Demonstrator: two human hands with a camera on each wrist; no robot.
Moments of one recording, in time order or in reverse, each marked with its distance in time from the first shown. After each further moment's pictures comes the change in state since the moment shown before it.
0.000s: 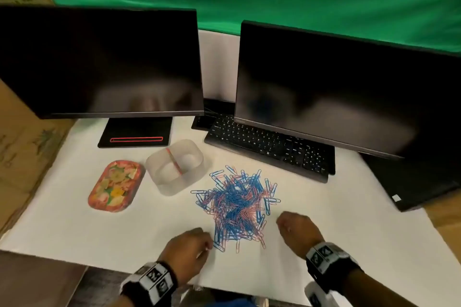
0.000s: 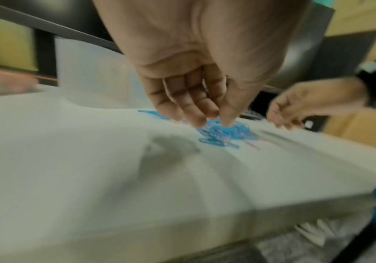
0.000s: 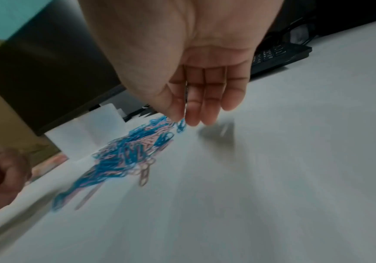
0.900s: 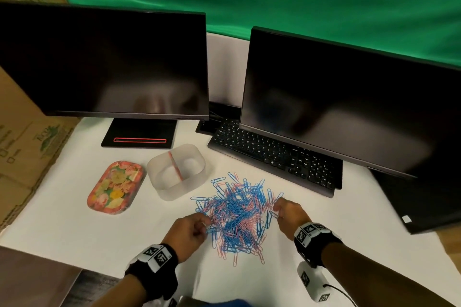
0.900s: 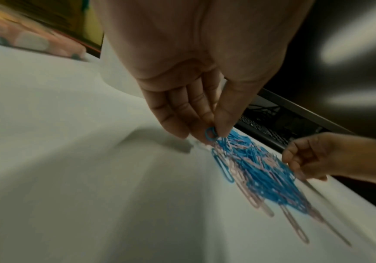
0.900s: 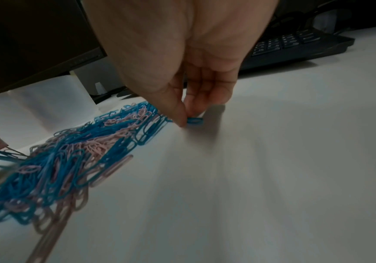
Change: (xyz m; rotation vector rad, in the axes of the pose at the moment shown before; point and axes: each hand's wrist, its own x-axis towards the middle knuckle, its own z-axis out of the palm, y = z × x) left_hand 0.046 -0.012 -0.013 -0.522 0.143 -0.201; right_hand 0.079 0.002 -0.011 -0.008 -0.056 0.085
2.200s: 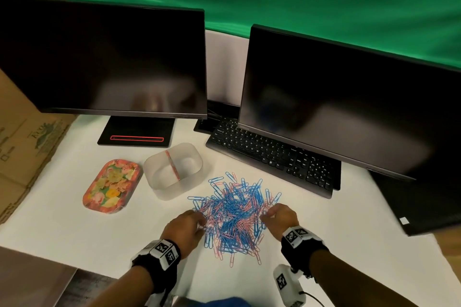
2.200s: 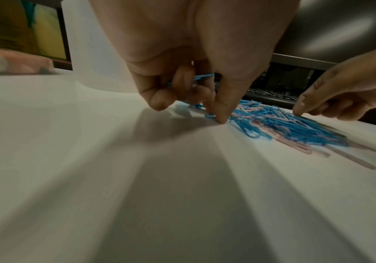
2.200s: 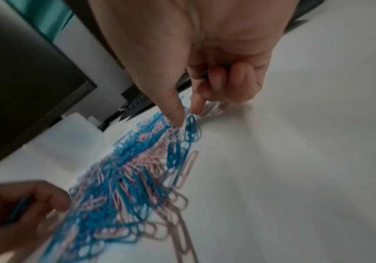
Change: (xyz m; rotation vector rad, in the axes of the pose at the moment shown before) left_hand 0.016 -0.002 0.005 0.436 0.023 -0.042; right_hand -0.009 -0.027 0.011 0.370 0.027 0.309
